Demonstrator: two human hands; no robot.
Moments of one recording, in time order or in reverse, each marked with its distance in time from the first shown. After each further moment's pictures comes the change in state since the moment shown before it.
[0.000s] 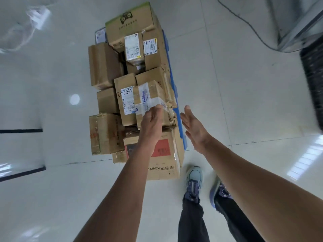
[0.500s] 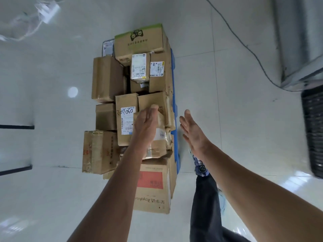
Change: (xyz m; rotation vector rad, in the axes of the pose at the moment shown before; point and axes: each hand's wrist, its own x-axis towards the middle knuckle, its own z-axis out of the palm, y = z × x) left_hand 0.079 0.077 -0.011 0.009 0.062 0.076; right_hand 0.060 -0.101 -0.007 -0.084 -0.023 0.000
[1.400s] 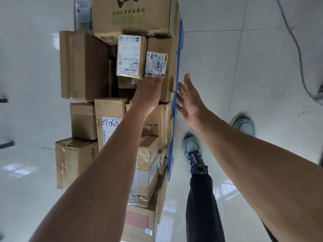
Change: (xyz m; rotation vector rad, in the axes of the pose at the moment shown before) left_hand 0.253 0.018 0.048 0.359 -0.099 -0.209; right_hand 0.228 -0.107 -0.008 0.050 -0.070 0.114
